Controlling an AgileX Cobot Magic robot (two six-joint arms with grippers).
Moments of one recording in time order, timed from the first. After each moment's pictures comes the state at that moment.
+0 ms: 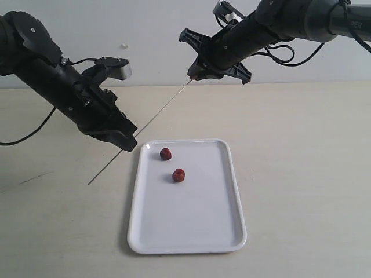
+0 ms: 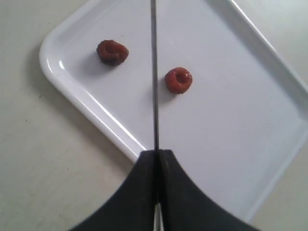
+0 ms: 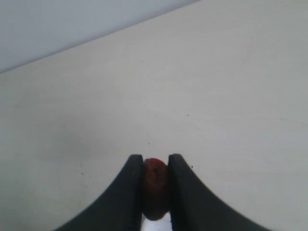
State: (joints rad) left arm -0.36 1.90 -1.33 -0.59 0.87 0.72; right arm 0.17 2.27 -1.92 0.64 0.69 0.08
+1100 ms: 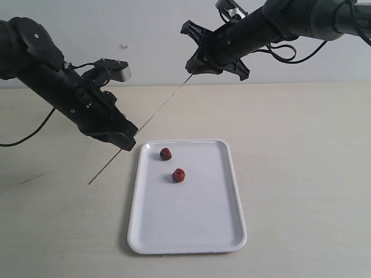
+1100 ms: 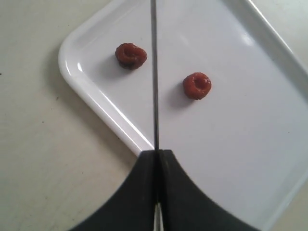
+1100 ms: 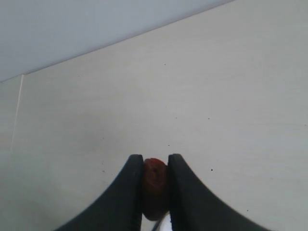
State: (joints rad) left arm -0.36 1.92 -1.33 -0.57 0.82 0.70; right arm 0.14 2.27 -1.92 0.79 0.70 -0.03
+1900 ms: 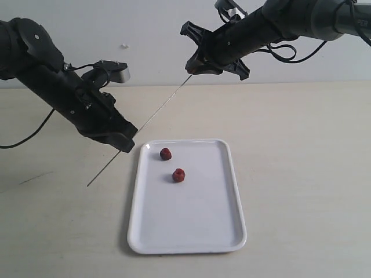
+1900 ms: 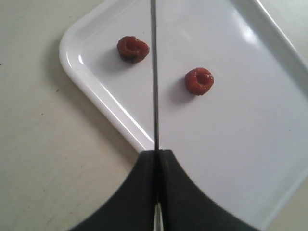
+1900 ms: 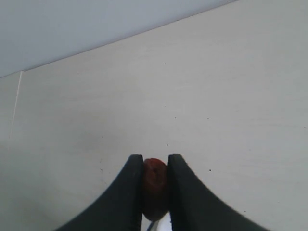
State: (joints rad) left arm -0.36 1.92 -1.32 -0.56 0.82 0.67; right arm 0.14 2.27 -1.92 0.79 0.70 -0.06
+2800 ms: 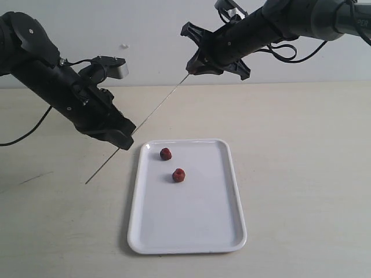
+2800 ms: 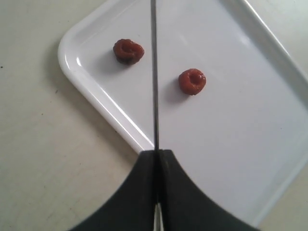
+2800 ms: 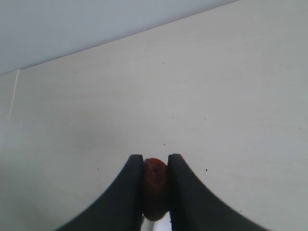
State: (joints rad) left arm -0.36 1.89 -1.32 -0.56 0.84 0.67; right arm 0.14 2.27 -1.92 0.78 0.70 -0.06
